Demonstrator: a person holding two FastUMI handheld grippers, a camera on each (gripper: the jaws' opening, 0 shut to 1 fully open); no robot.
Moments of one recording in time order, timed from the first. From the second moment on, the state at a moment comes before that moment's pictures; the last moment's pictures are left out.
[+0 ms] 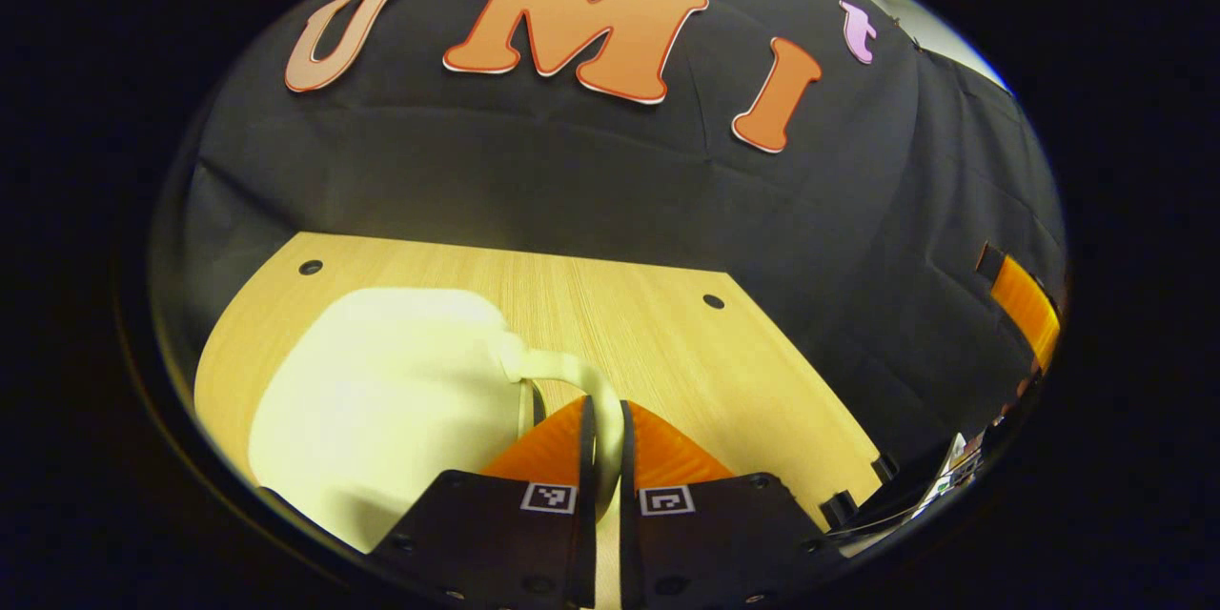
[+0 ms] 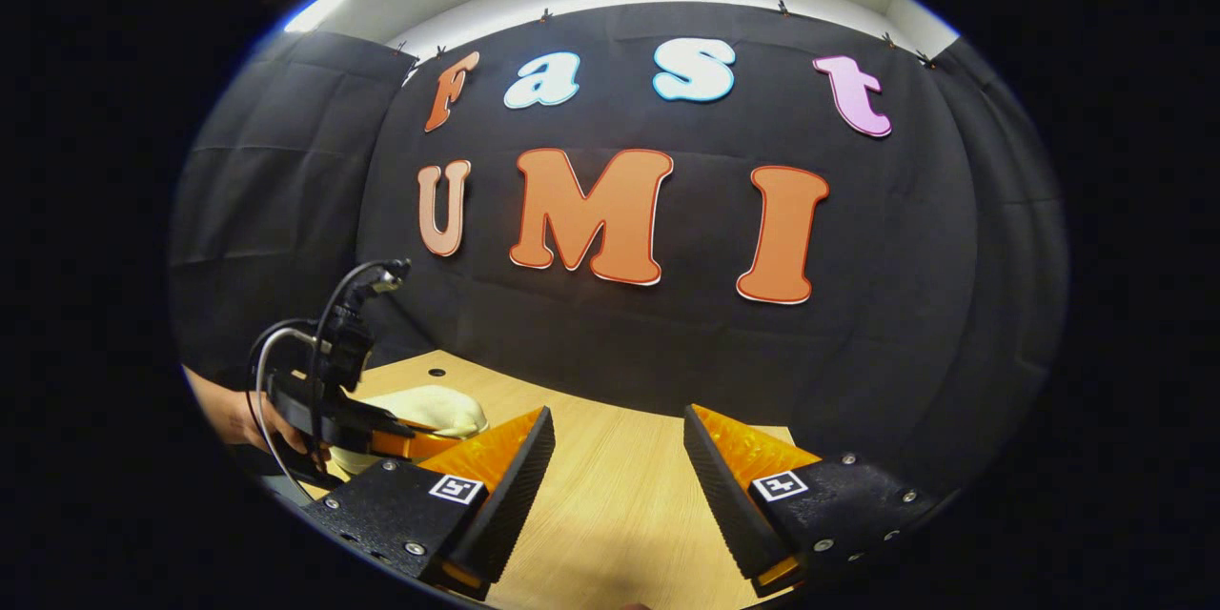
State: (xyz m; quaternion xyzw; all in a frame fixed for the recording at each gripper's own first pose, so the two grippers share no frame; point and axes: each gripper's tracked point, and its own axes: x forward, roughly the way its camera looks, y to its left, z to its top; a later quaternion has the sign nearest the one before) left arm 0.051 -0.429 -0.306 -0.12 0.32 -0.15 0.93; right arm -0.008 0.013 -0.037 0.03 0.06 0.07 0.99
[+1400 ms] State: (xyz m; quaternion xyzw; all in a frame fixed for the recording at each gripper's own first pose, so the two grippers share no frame) left arm 0.057 -0.419 -0.122 -0.04 0.09 -0.08 0.99; right arm 0.013 0.021 0.013 0.03 -0.01 0.04 1.00
